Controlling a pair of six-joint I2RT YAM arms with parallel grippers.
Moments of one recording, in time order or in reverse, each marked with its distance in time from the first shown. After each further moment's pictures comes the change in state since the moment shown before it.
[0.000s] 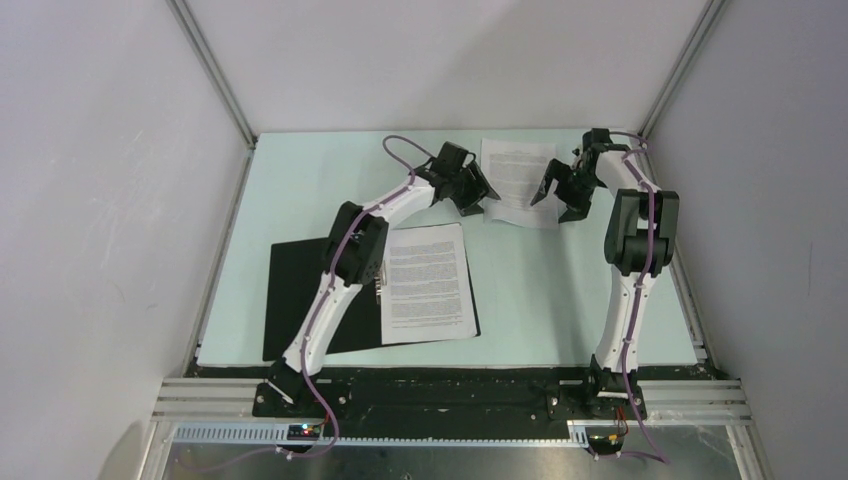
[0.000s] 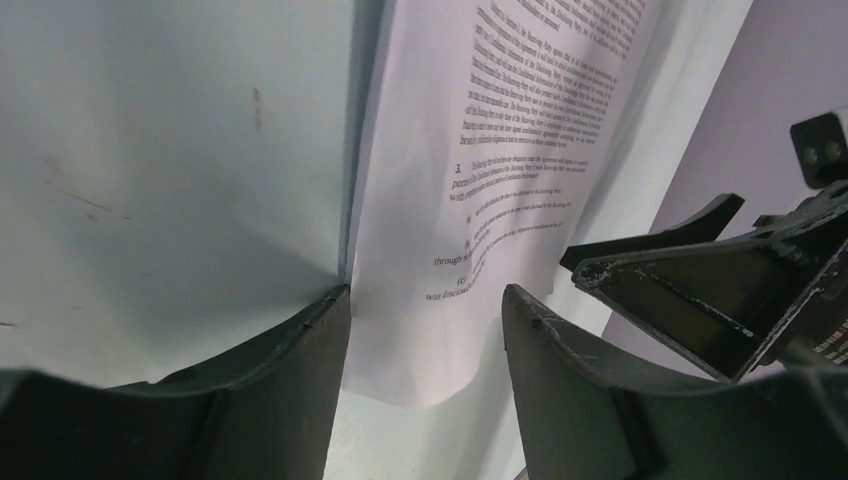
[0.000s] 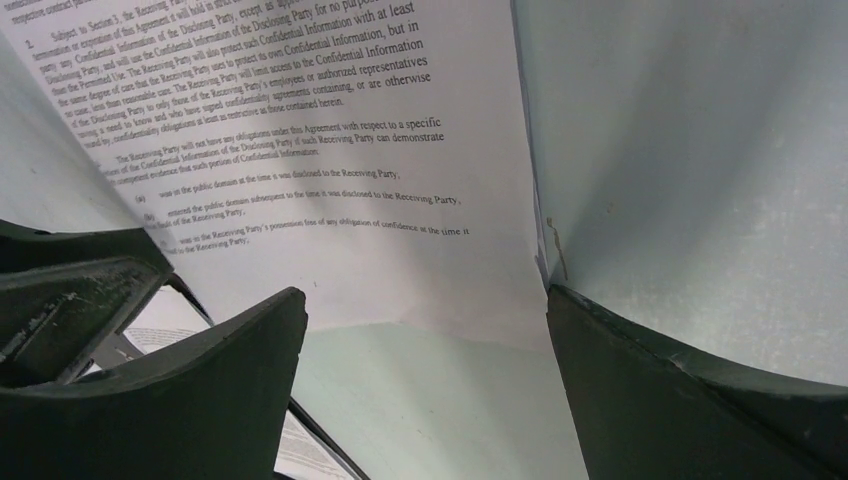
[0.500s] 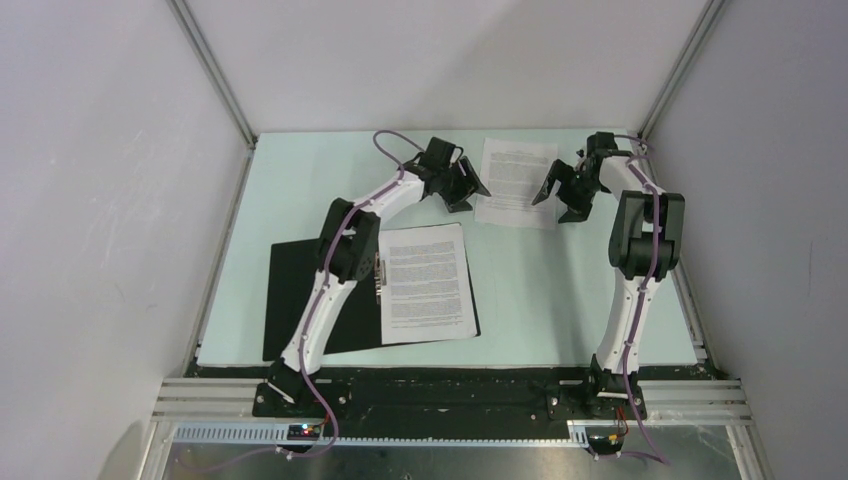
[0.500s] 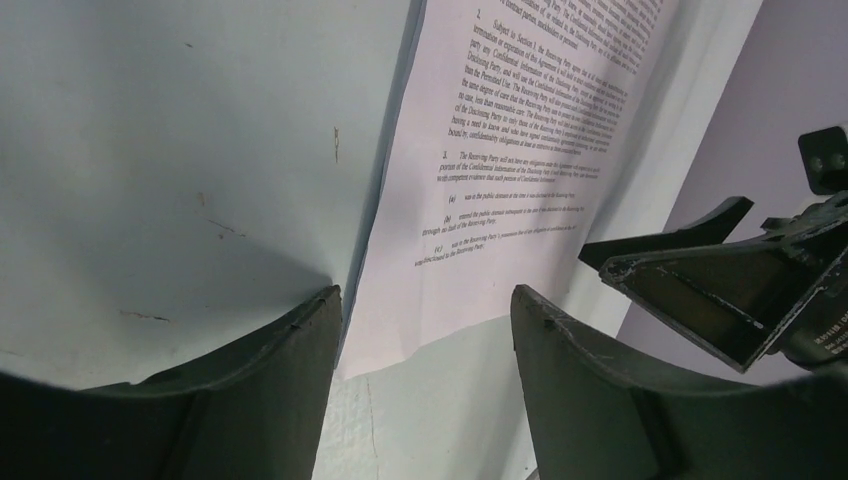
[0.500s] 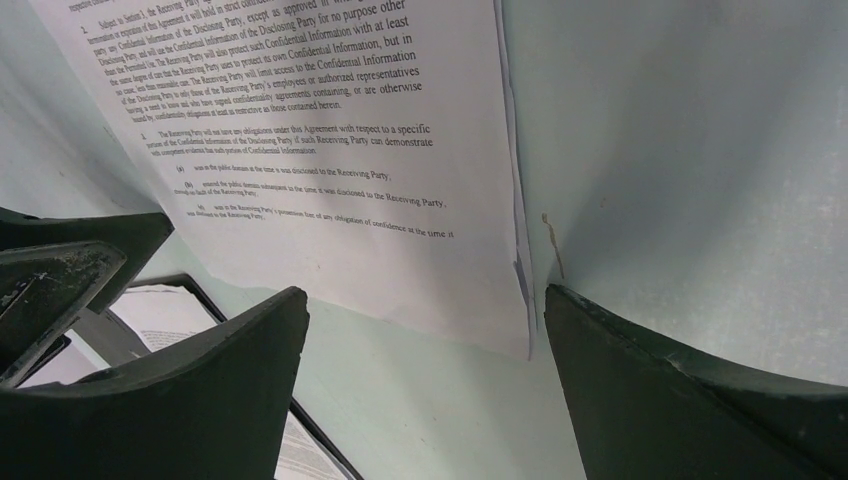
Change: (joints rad) left arm 0.054 -0.019 -0.016 -0.024 0.051 0.098; right arm -0.013 -0.058 -0.106 0.105 -0.015 0.021
